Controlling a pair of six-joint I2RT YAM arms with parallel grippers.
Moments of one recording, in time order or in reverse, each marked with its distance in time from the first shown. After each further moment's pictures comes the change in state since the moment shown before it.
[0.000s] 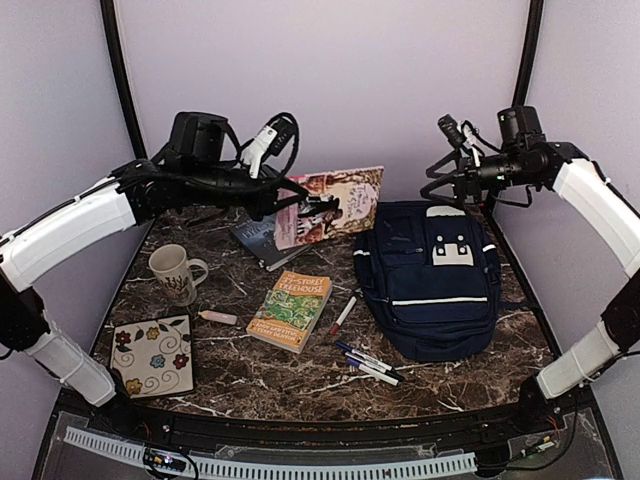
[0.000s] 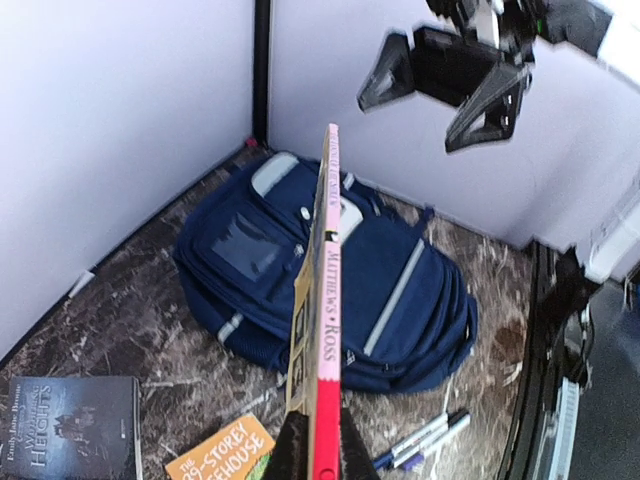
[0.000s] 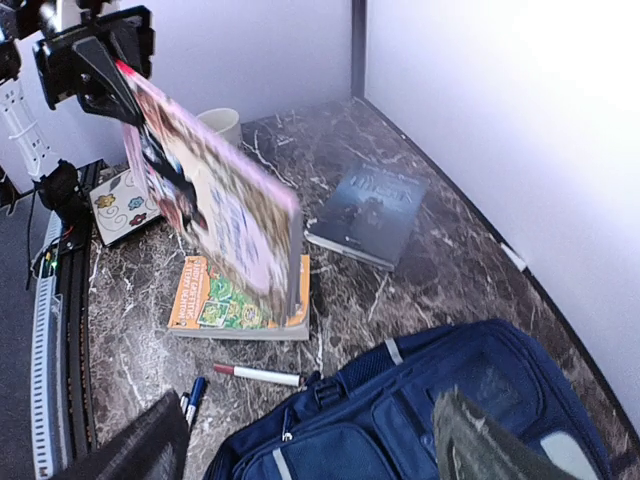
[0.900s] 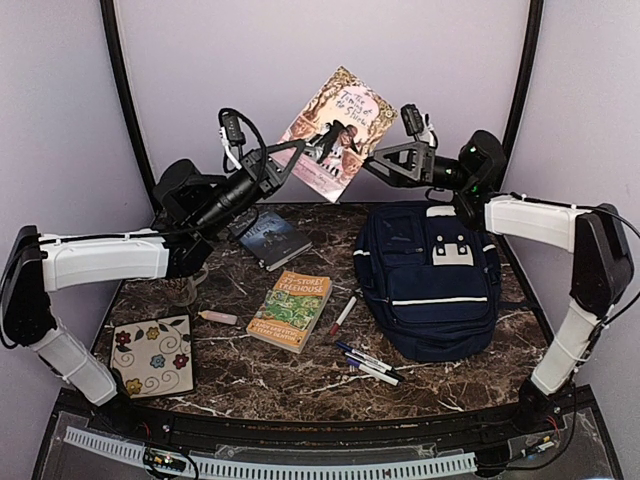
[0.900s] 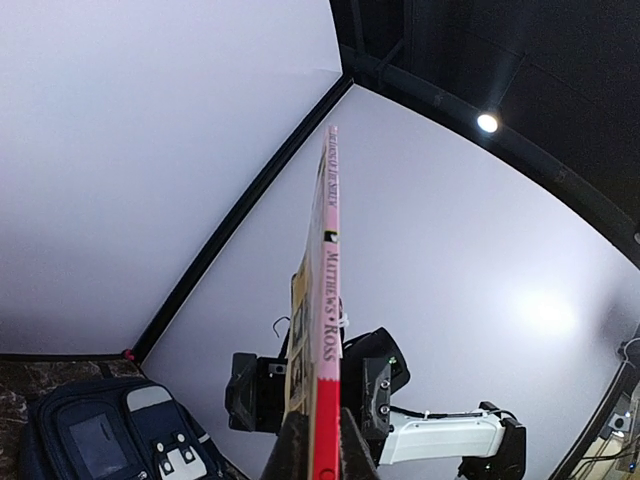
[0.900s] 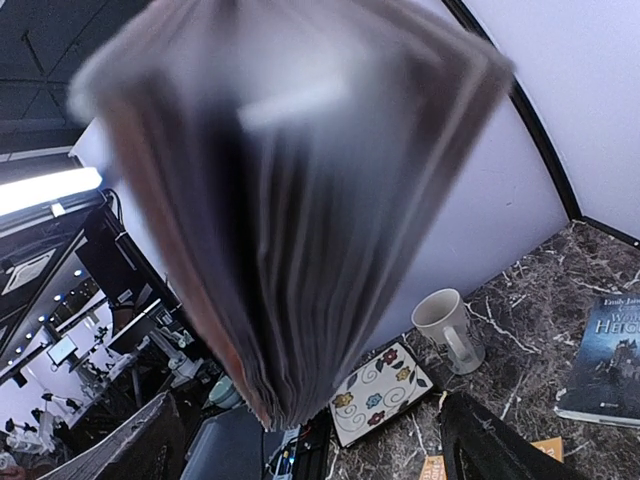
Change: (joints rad) left arm 0.018 0.006 -0.491 1.382 -0.134 -0.855; right arm 0.142 0.231 -0.330 1.735 -0.314 1.589
